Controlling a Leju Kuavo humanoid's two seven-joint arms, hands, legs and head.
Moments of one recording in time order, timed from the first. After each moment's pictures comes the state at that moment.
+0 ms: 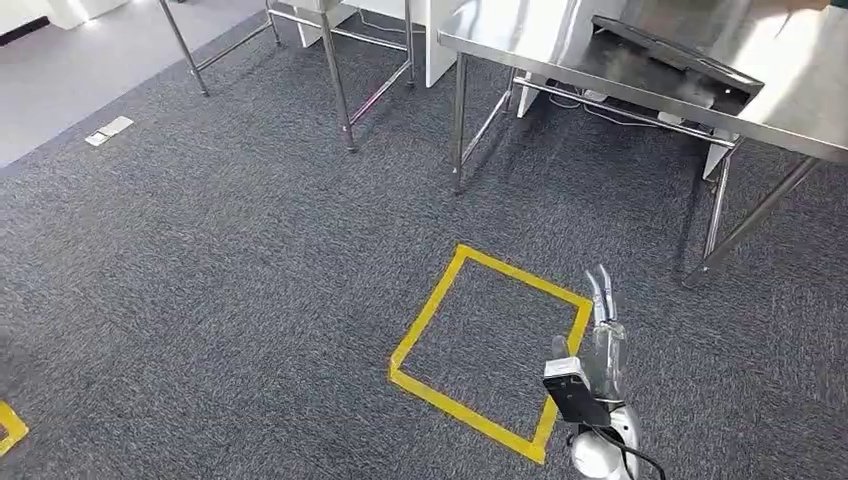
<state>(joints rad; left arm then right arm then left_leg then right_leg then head) -0.09 -0.13 1.15 -0.22 -0.84 0.24 -0.37 0.07 0.06 -0.01 -1.45 0.43 -0.58 -0.63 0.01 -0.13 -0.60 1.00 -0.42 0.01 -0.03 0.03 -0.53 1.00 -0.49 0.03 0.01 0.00</state>
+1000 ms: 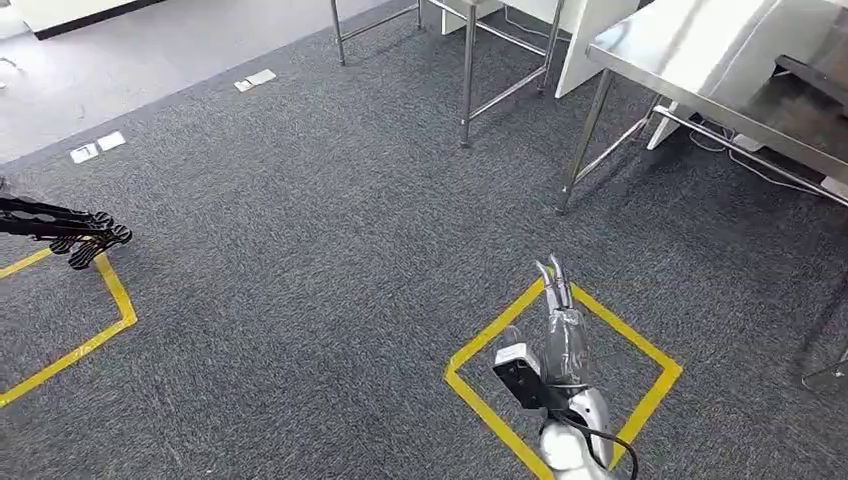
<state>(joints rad) -0.09 -0.12 1.17 -0.22 -0.83 0.24 -0.35 0.01 0.08 0.08 -1.40 0.59 -0.58 -0.50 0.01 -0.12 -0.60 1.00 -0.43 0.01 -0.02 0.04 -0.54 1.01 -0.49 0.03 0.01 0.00</state>
